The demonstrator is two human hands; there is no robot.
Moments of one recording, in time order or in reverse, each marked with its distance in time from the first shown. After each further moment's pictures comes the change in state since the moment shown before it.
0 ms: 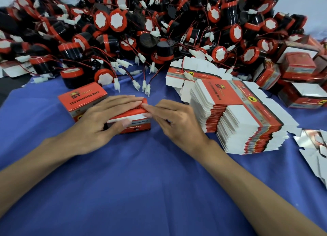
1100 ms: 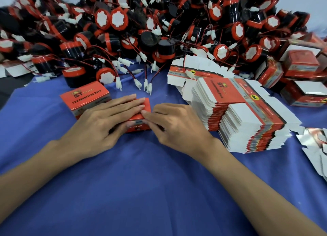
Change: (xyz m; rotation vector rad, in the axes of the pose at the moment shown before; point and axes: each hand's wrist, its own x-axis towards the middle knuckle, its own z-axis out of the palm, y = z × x) left_hand -0.003 0.010 0.000 0.313 0.030 0.103; right_hand 0.006 -0.024 -0.008 -0.315 -0.086 -0.101
